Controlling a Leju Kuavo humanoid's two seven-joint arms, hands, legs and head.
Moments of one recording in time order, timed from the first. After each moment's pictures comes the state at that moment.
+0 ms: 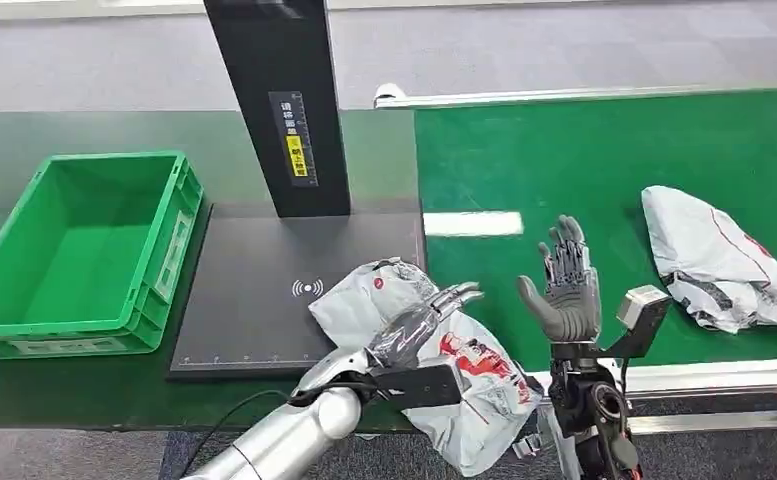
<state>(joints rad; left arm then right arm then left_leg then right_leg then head) -0.54 -0.29 -0.76 -0.79 -0.55 0.03 -0.38 -0.25 0.06 0.00 -1.19 -0.21 0.14 -0.49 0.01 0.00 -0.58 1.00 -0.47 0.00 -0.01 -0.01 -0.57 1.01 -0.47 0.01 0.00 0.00</state>
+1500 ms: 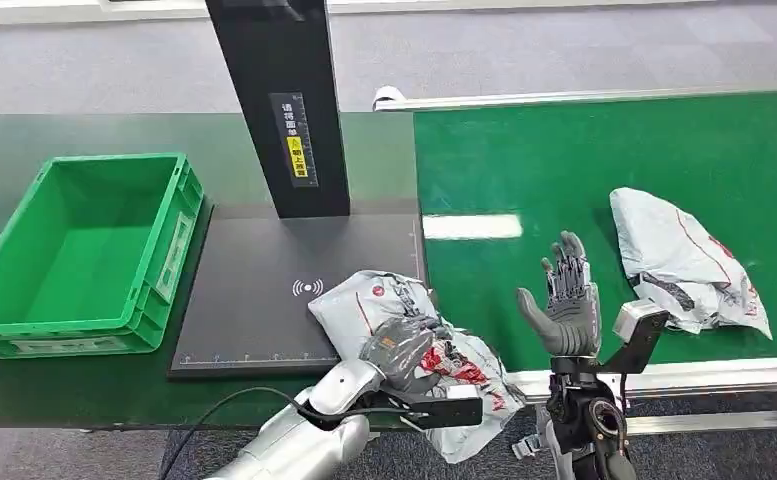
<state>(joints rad) -0.53 -0.34 -0.71 -0.61 -1.07 0.17 -0.10 -0.19 0.09 -0.03 -1.23 -0.16 0.11 -0.47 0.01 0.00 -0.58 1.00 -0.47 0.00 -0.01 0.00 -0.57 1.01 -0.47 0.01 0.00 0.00</state>
